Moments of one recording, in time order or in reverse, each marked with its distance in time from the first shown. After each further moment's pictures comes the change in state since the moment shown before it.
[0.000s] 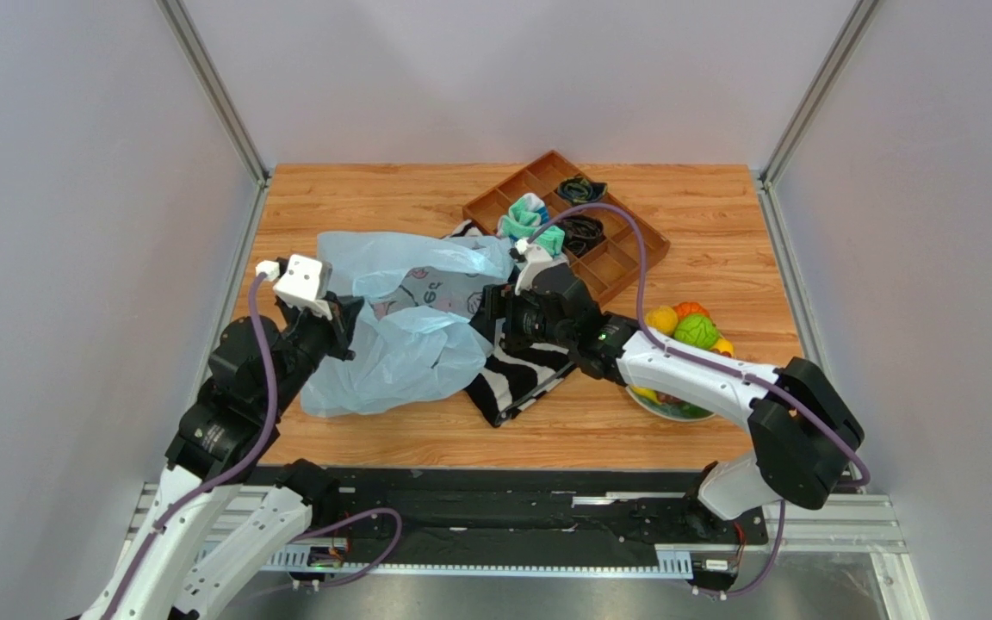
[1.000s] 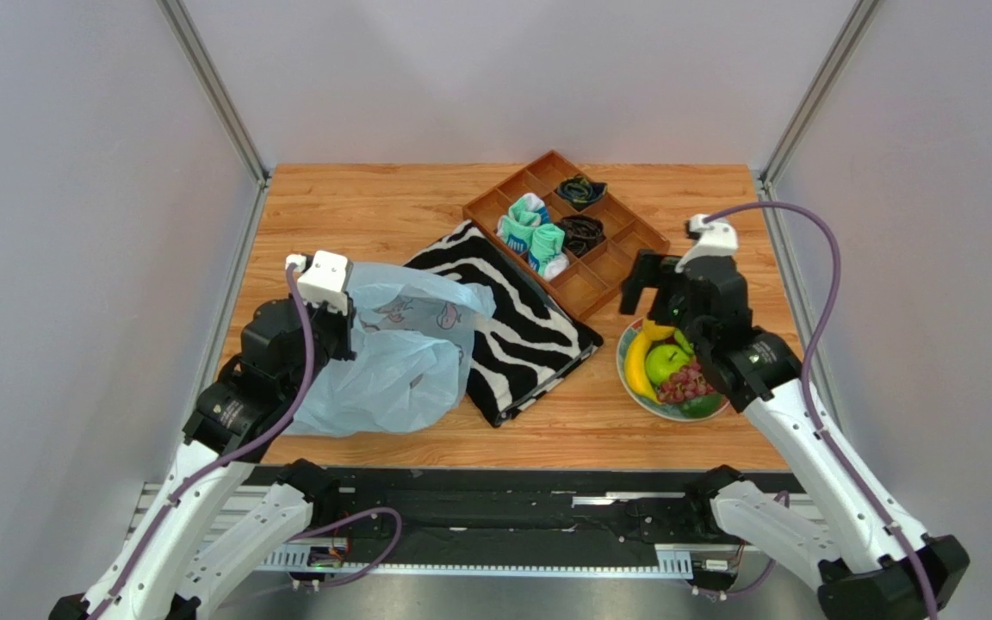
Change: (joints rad) left arm 0.000 0.086 0.002 -0.113 -0.140 0.068; right arm -0.362 -0.570 -0.010 -0.561 0.422 -0.247
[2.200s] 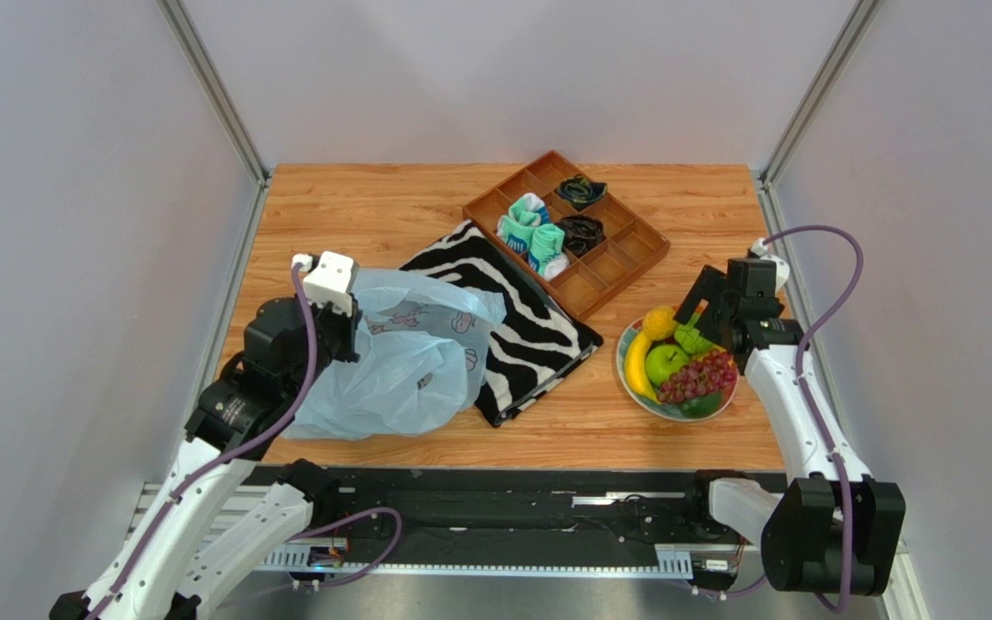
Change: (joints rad) left arm 0.000 0.011 0.000 -0.007 0.049 0.003; right arm -0.509 0.192 -0.125 -0.055 -0.128 0.083
